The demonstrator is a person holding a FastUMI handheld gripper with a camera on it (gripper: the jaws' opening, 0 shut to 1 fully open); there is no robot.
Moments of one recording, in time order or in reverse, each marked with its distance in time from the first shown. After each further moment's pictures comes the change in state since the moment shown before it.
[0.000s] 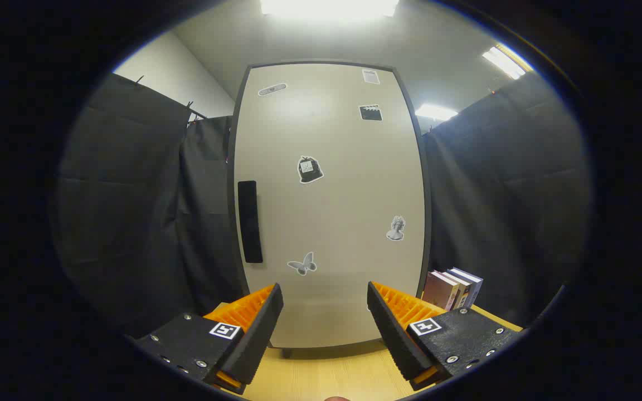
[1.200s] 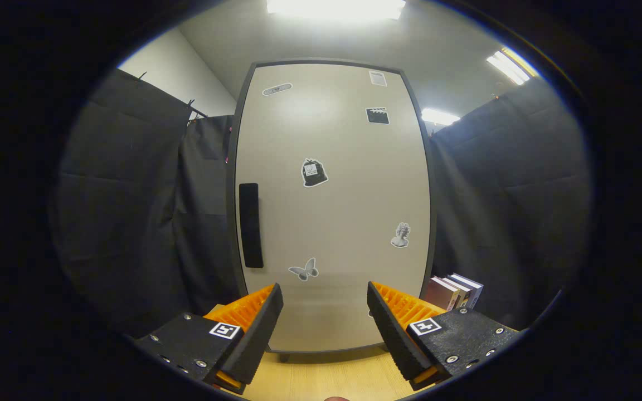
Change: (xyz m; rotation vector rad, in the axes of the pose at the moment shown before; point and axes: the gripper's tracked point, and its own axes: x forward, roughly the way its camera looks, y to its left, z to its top) arm 0.017 0.011 0.008 -0.031 -0.017 0.000
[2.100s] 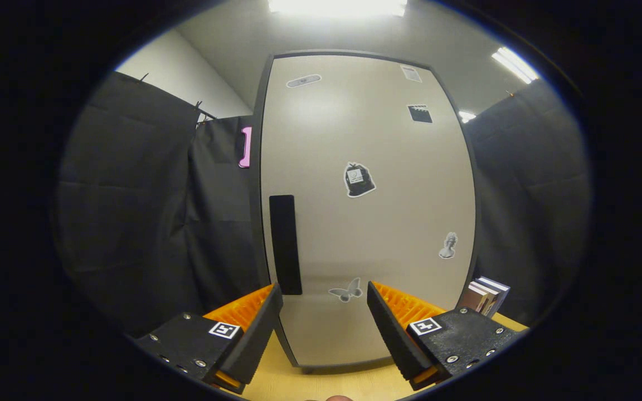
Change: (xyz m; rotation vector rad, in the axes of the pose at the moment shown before) arm 0.052 0.069 0.020 0.020 -0.002 0.069
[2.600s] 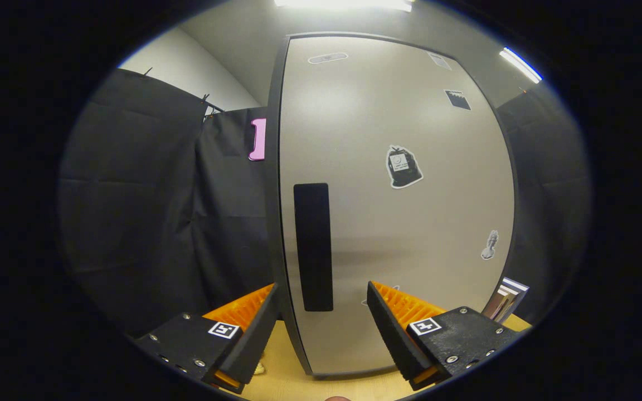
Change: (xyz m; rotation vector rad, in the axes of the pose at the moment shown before) arm 0.051 0.029 -0.010 0.002 0.040 0.051
